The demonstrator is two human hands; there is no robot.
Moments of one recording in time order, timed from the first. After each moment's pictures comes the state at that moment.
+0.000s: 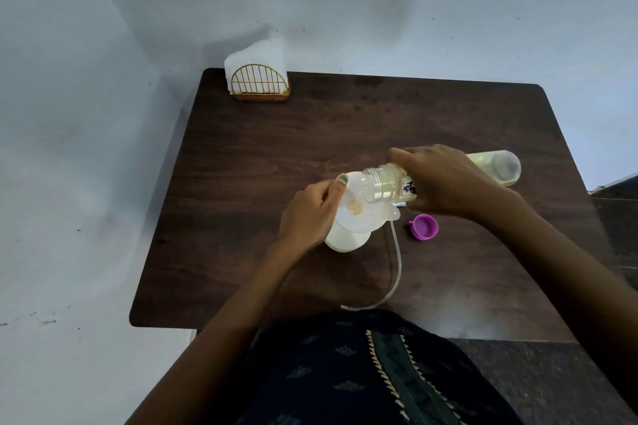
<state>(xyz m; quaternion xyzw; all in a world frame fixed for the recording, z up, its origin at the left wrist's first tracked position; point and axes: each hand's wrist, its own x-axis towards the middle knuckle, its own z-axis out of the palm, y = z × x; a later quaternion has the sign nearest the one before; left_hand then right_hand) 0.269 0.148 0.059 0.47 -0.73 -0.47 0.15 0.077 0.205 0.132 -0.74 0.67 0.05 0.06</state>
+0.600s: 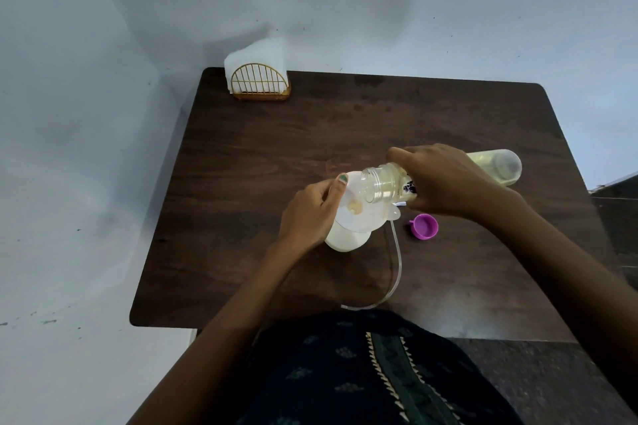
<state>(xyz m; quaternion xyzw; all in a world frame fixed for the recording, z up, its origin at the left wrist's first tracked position) 0.269 0.149 0.061 0.48 -0.73 -0.47 0.16 0.077 0.205 0.131 -0.74 0.67 0.05 0.06</state>
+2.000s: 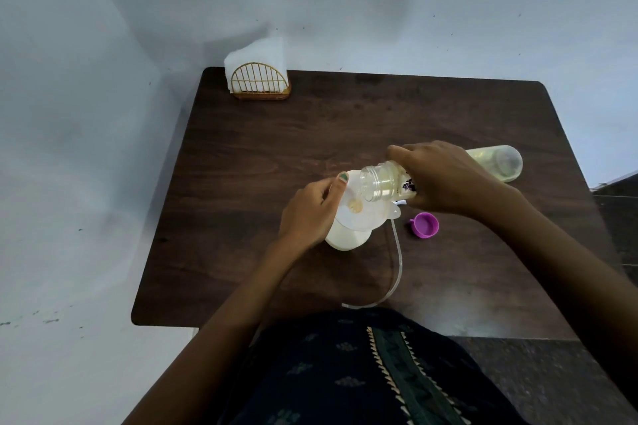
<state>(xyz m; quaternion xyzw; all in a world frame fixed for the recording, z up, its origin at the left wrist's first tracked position) 0.269 0.148 0.060 0.47 -0.74 -0.46 0.14 0.079 0.205 0.134 -0.75 0.66 0.05 0.04</state>
